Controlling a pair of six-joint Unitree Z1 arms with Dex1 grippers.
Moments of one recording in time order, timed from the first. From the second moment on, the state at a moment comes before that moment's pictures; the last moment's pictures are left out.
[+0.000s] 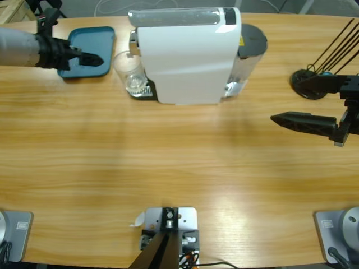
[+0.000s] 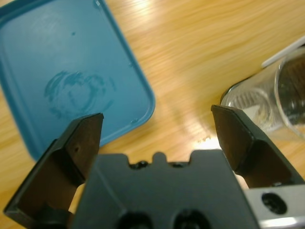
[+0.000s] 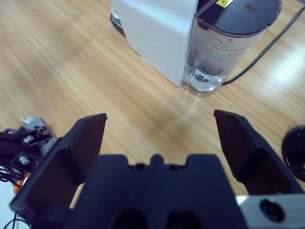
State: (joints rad) arm 0 -0.46 1.75 -0.87 -0.08 -0.09 -0.02; arm 1 0.61 1.05 -0.66 0.24 0.18 -0.04
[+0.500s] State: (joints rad) arm 0 -0.56 1.83 -0.93 -0.09 -0.11 -0.04; arm 1 0.61 1.05 -0.66 0.24 0.18 -0.04
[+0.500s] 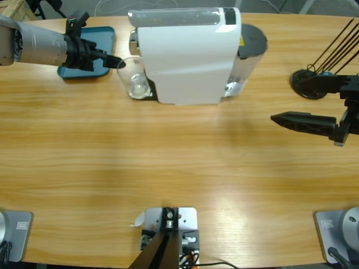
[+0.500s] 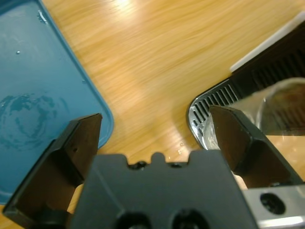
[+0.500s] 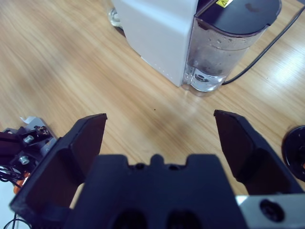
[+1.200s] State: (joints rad) arm 0 -0.53 1.55 -0.91 0.16 0.00 -0.04; arm 1 0.61 1.06 -0.67 0.29 0.18 -0.05
